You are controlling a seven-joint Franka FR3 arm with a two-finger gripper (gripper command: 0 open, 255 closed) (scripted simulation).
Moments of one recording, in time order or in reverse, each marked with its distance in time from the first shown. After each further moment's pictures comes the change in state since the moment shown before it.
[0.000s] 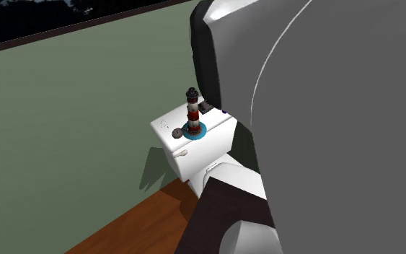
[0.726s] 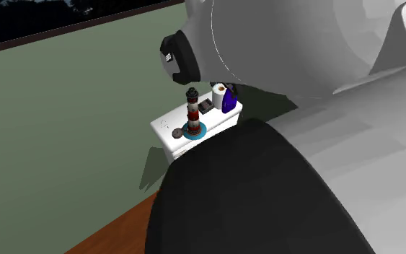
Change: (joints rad) arm -0.116 0.367 0.325 0.156 -0.164 0.203 0.411
